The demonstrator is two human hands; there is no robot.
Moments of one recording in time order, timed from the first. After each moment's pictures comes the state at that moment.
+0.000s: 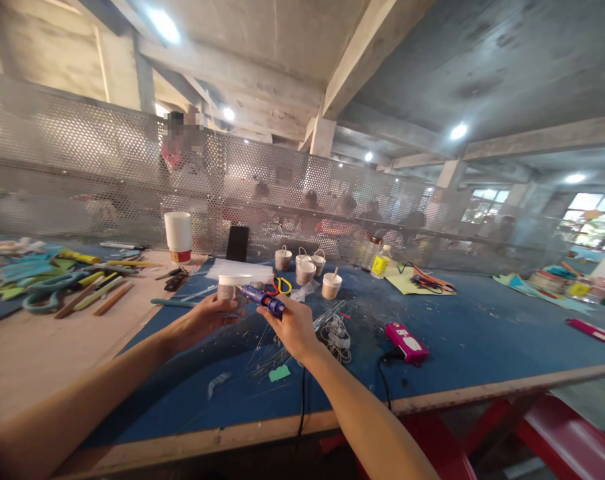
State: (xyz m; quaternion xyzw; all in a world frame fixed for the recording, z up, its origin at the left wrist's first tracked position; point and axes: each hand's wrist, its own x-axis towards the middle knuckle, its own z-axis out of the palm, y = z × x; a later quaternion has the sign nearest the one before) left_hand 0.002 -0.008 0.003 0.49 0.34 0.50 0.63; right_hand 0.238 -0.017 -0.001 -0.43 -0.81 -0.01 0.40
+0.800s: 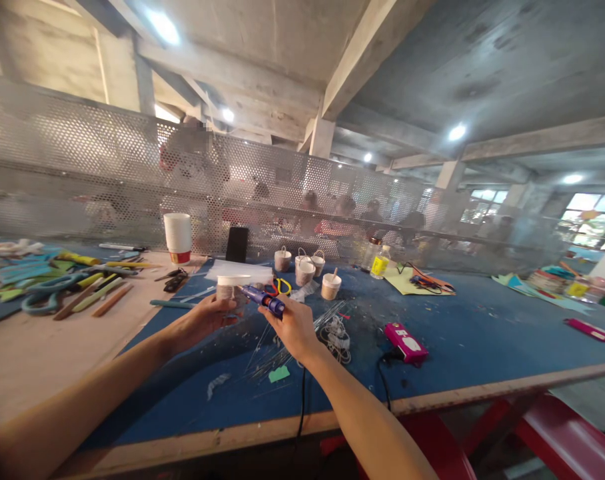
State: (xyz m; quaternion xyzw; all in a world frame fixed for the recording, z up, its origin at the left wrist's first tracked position) left_hand -0.002 -0.004 -0.003 0.49 0.33 0.49 0.64; right_hand 0.239 -0.013 -0.004 -0.38 -0.80 -0.09 0.46
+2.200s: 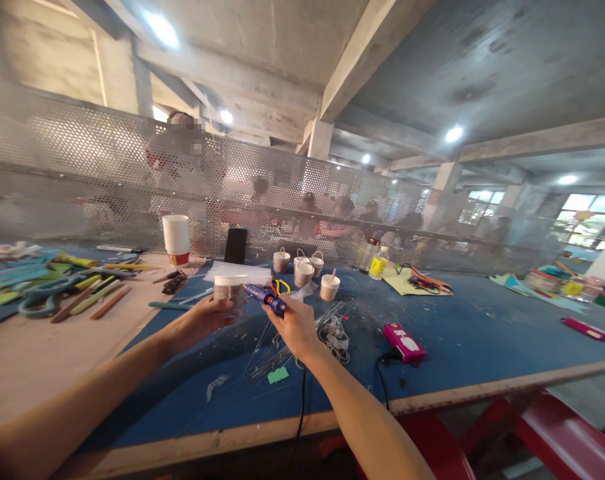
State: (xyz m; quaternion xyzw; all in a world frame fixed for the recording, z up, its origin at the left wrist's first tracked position) left_hand 0.000 -0.009 0.006 0.49 0.34 0.50 0.63; right_hand 0.243 -0.013 0.000 -0.39 -0.79 -0.10 0.45
